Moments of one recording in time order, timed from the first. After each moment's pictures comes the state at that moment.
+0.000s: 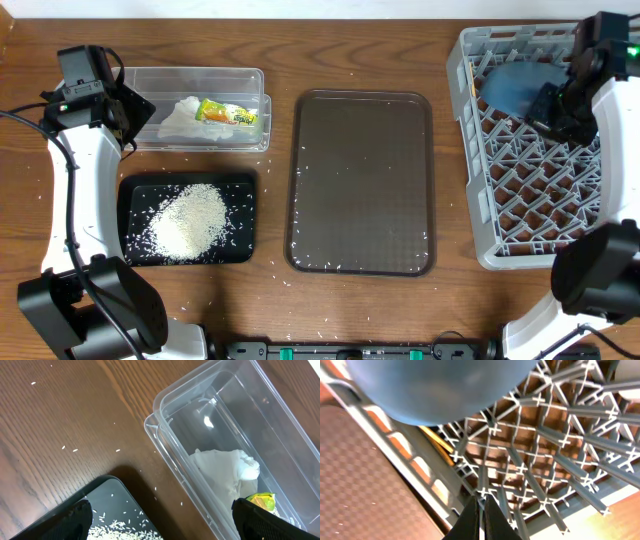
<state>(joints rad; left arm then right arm) 0.28 1.66 1.44 -0.85 -0.22 -0.67 -0.18 1.86 1.83 -1.34 0.05 0.40</state>
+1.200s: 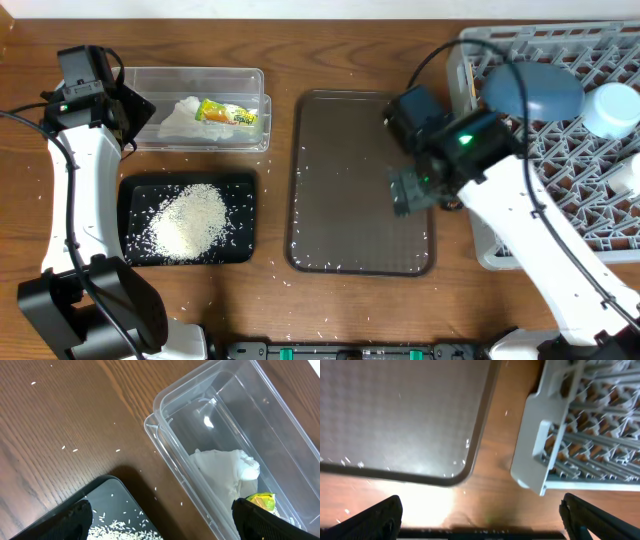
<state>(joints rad) 0.28 1.66 1.44 -0.85 -0.22 -0.67 0.59 1.58 1.59 -1.52 0.23 0.38</state>
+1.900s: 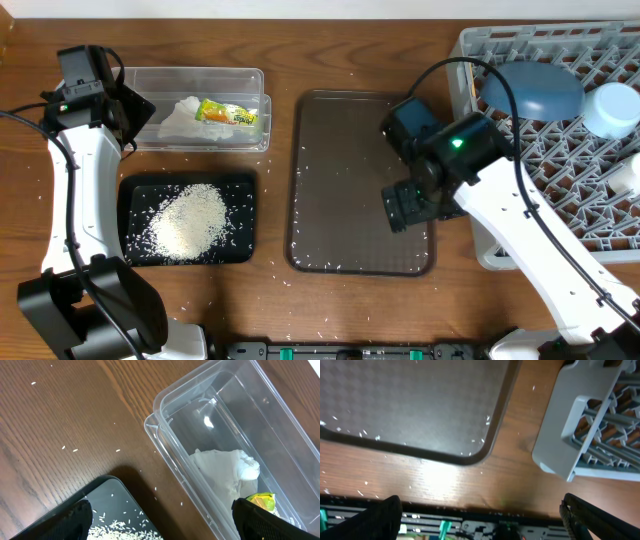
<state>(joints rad) 0.28 1.66 1.44 -0.85 -0.22 -0.67 0.58 1.56 1.56 -1.54 0.10 0.37</state>
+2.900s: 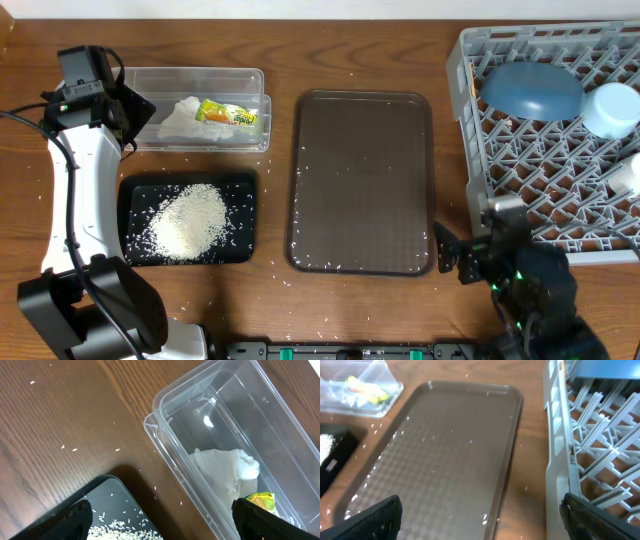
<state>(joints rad) 0.28 1.66 1.44 -0.85 -0.22 -0.67 0.33 0.41 0.51 -0.62 0.00 0.18</state>
